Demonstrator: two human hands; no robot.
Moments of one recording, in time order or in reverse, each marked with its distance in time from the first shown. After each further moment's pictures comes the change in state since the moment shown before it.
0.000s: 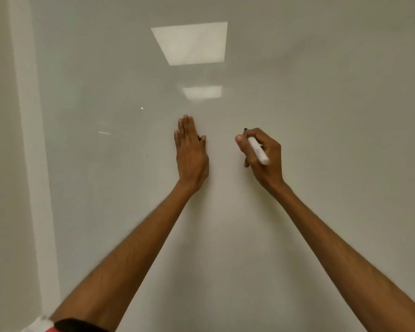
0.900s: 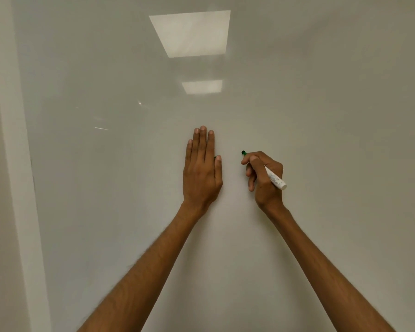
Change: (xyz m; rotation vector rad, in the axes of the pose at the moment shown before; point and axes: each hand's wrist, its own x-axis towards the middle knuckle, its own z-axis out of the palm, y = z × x) left_hand -0.050 -0.017 0.021 0.105 0.061 0.230; right_hand -0.043 0.056 0.029 0.175 0.069 0.133
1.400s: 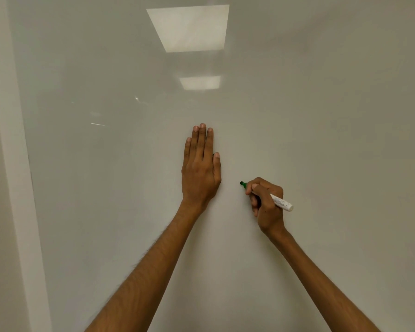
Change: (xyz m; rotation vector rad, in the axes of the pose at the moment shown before) left_hand -0.004 0.002 -0.002 -0.007 0.006 -0.039; right_hand -0.052 0.016 -0.015 0.093 -0.030 0.148
